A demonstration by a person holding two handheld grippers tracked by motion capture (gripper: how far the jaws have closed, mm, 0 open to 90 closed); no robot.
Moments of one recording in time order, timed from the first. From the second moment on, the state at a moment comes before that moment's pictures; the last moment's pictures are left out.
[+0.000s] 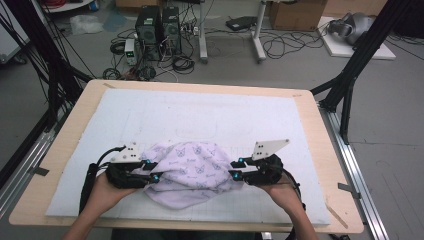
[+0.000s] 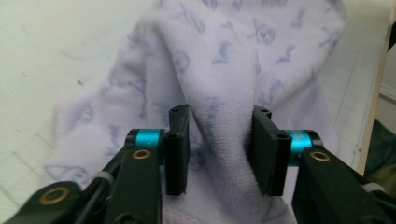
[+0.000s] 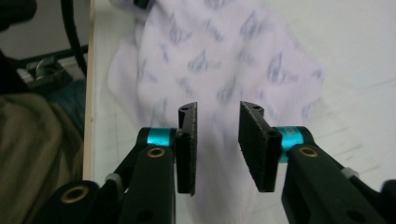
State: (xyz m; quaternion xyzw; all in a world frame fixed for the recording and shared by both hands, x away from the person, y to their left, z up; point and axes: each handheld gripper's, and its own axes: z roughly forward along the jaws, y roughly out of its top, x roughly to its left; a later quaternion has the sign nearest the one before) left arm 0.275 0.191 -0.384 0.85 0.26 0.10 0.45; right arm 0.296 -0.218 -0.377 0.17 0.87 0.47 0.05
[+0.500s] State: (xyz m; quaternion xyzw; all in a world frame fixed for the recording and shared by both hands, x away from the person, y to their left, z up) left arm 0.298 0.192 -0.387 0.85 0.27 0.09 0.44; right arm 0.343 -0.178 -0.422 0.22 0.88 0.42 0.03
